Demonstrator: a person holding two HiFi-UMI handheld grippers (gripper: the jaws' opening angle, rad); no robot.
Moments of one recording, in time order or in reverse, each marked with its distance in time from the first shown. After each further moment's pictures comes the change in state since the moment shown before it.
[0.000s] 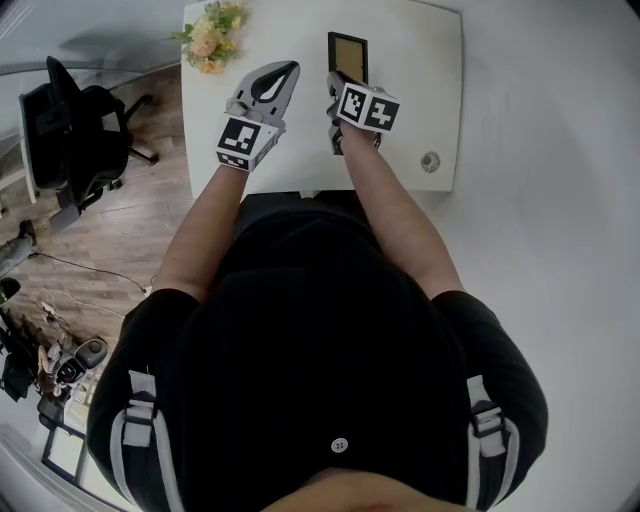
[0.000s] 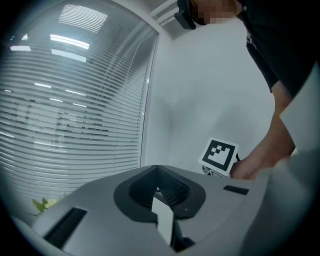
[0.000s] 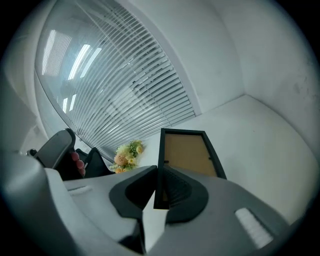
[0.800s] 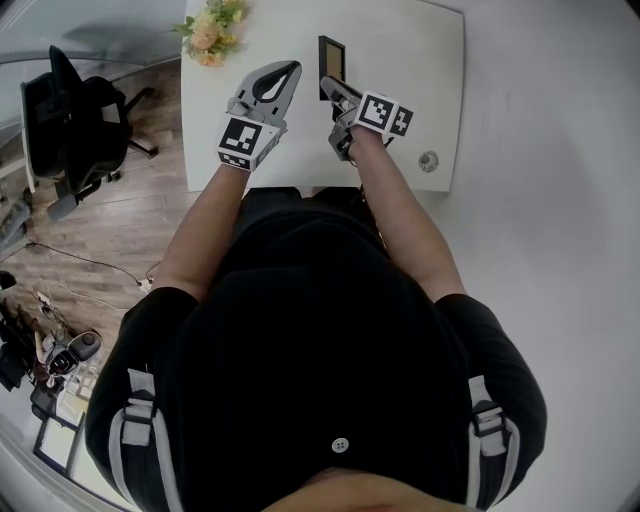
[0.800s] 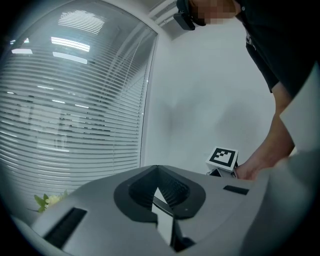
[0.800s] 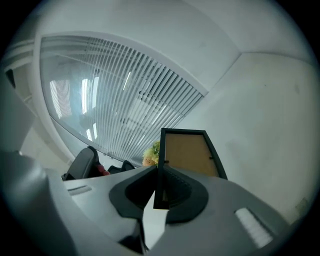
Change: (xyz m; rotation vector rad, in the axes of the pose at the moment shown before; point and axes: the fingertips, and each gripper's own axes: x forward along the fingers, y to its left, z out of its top) left arm -0.002 -0.015 -0.003 0.000 -0.006 0.031; right arm -0.011 0.019 -0.017 0.272 0.001 0.391
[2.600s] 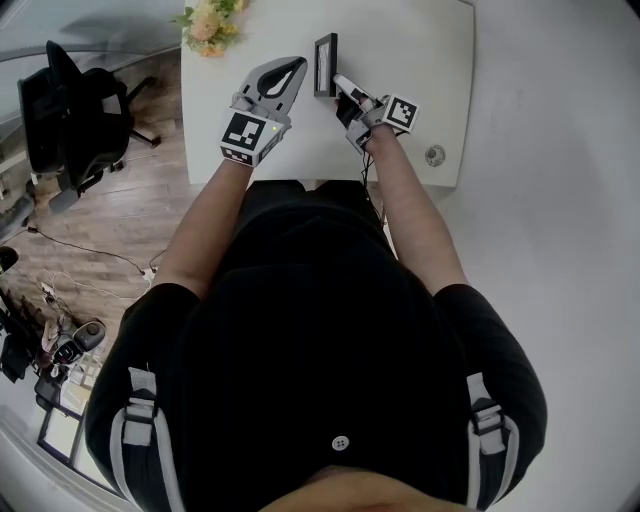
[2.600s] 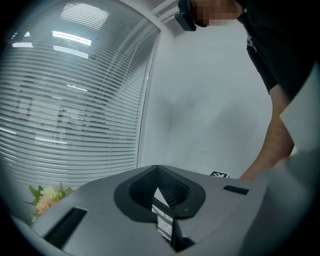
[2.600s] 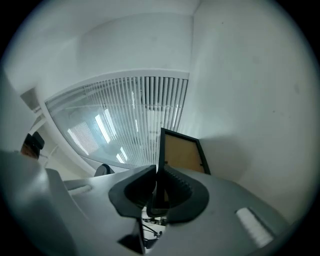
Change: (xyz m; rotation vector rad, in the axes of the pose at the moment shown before) left arm 0.002 -0.001 -0.021 -0.033 0.032 -0.026; right arm 0.002 -0.045 -0.014 0.324 -0.044 0.368
